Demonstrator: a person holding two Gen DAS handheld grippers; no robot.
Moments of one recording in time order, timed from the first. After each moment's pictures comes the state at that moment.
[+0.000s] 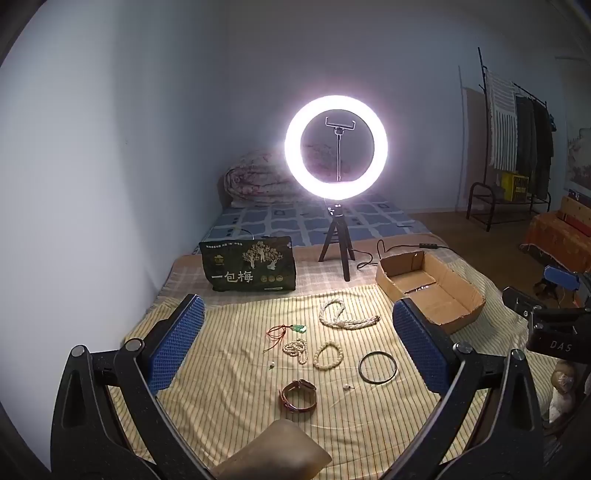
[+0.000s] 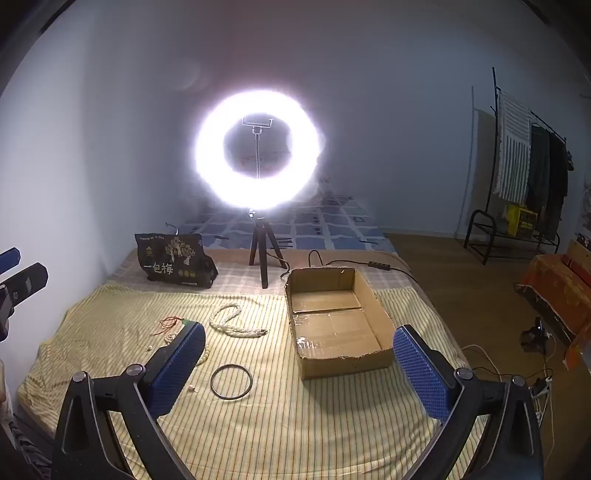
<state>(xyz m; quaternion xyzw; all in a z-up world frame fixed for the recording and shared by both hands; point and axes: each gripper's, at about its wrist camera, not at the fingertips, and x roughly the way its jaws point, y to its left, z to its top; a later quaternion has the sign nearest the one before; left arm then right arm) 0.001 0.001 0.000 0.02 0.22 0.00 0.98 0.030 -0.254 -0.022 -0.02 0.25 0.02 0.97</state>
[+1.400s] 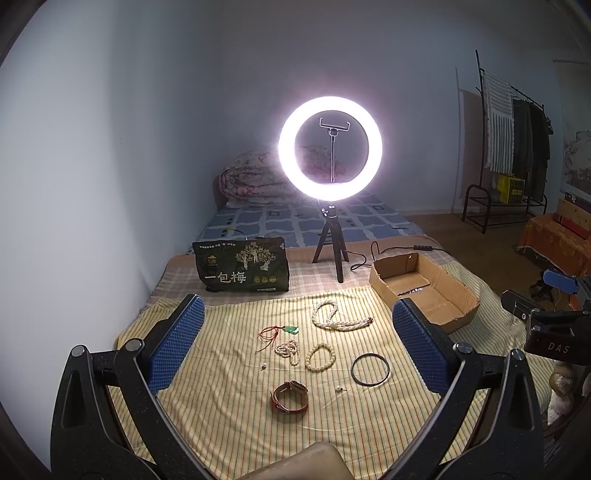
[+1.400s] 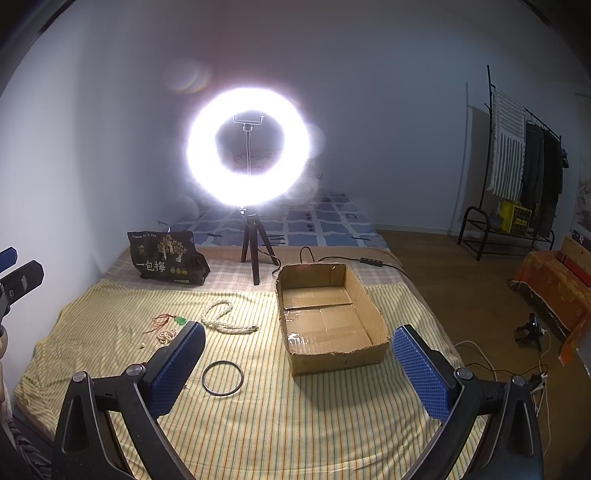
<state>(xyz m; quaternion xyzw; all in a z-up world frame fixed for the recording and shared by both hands) 0.004 -0.010 0.003 0.02 0.21 -0.01 0.98 0.029 -0.261 -0.023 -0.02 0.26 0.01 0.97</state>
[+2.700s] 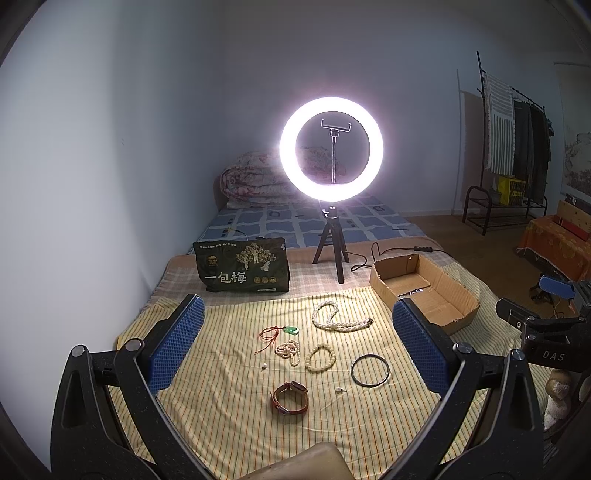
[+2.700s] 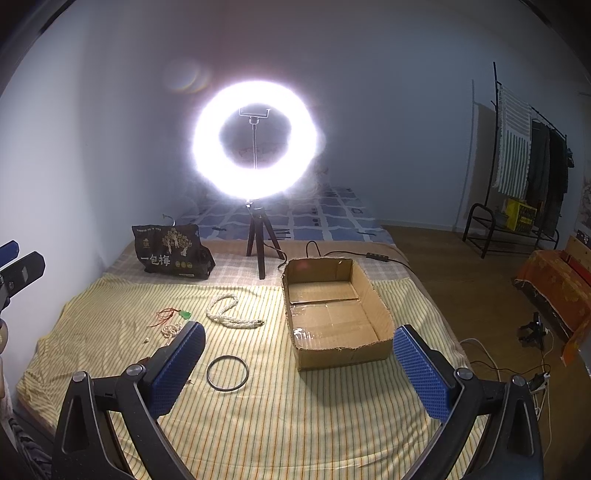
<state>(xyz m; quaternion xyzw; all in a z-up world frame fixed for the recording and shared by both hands) 0.002 -0.008 0.006 0.02 0.21 -0.01 0.98 0.033 -0.256 -0.028 -0.02 0.27 0.02 0.96</state>
